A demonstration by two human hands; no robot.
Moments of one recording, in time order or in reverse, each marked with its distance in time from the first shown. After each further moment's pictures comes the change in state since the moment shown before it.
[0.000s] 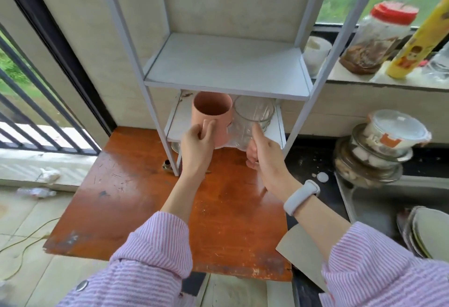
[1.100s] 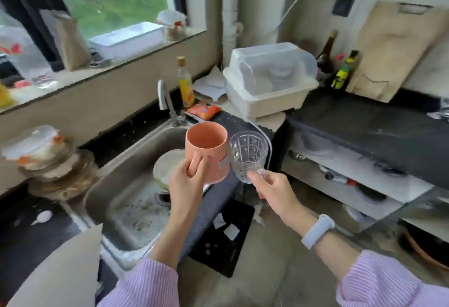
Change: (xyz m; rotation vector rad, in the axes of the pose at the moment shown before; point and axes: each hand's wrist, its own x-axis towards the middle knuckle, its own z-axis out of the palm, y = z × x) left_hand -0.505 0.146 0.395 -0.079 -0.915 0.217; right_hand -0.467 0.120 -0.511 0.002 0.912 0.143
